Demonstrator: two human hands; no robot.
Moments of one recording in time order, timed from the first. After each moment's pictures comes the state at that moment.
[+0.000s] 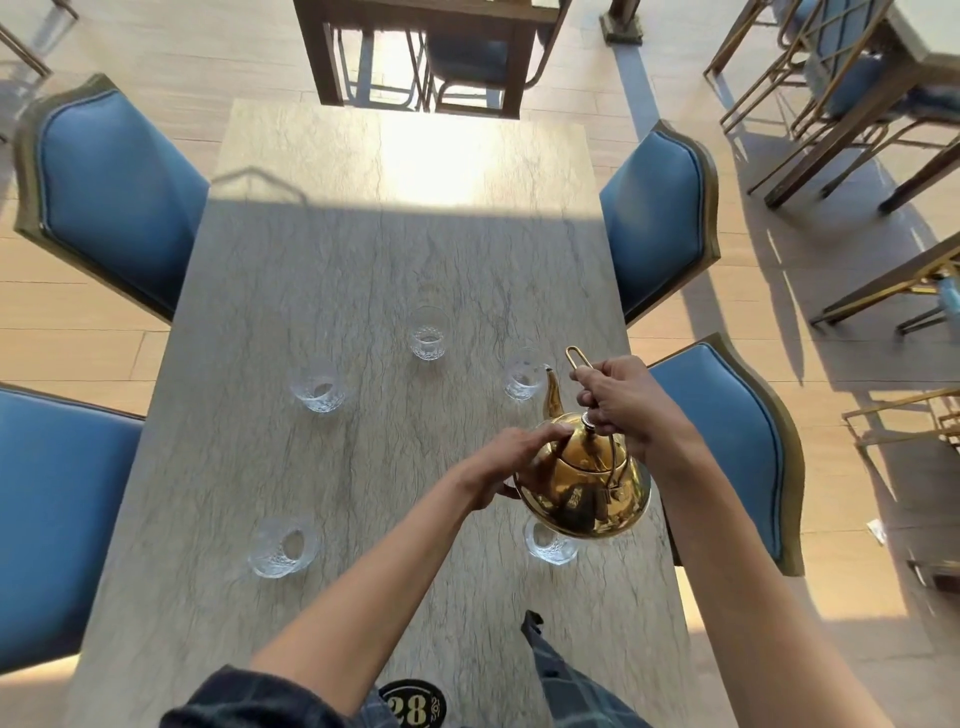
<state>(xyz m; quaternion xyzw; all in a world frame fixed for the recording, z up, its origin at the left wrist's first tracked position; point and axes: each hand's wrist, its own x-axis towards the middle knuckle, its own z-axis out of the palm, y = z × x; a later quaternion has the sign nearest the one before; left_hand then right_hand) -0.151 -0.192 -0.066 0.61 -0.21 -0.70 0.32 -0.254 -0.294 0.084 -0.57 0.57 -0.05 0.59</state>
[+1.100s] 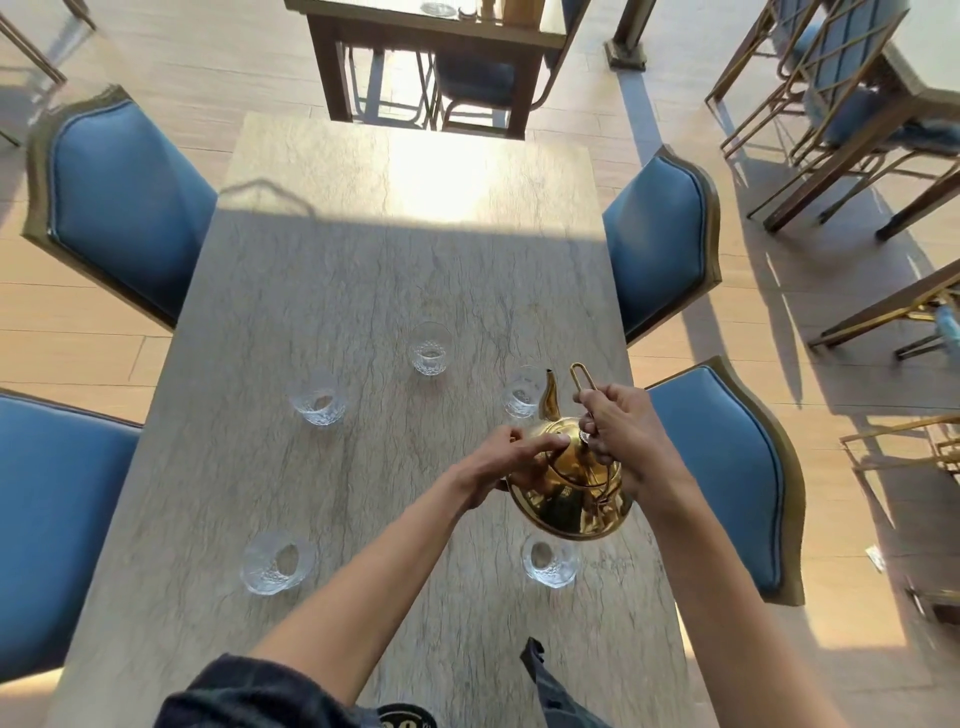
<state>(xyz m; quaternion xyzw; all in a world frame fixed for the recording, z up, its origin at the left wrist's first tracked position) -0.130 -0.202 -0.055 0.61 -0.25 -0.67 0.35 -0.259 -0.284 0.071 -0.57 0.57 -0.12 0.58</state>
